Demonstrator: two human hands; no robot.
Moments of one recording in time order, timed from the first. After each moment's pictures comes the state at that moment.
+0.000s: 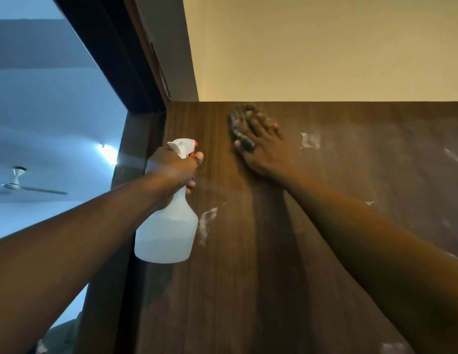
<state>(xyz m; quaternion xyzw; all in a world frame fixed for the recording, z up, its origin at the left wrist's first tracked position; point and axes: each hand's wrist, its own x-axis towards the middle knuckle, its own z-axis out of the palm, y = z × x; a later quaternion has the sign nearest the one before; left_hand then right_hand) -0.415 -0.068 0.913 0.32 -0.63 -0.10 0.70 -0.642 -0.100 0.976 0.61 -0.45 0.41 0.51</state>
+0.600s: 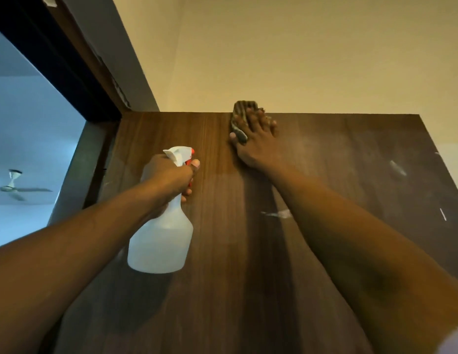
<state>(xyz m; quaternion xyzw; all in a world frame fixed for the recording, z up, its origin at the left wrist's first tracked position) -0.534 -0.028 0.909 0.34 -0.61 -0.10 0.70 -0.744 -0.076 1.018 0.60 -0.49 0.44 0.46</state>
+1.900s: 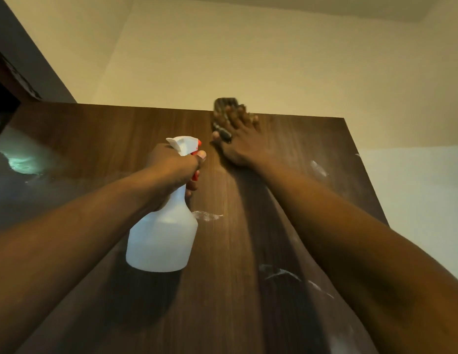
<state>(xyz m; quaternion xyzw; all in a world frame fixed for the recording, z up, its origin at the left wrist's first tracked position) -0.726 0.011 0.909 0.27 -0.67 -0.10 0.69 -0.907 -0.046 1.021 0.60 -0.48 0.39 0.50</state>
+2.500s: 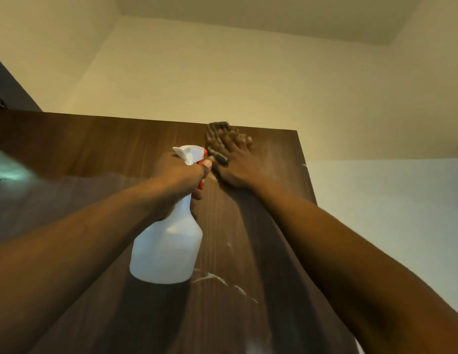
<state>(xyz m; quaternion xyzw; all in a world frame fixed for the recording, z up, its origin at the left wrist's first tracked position) -0.848 0.059 0.890 0.25 -0.66 -0.08 0.70 -1.025 -0.026 0.990 0.63 -0.44 0.36 0.53</state>
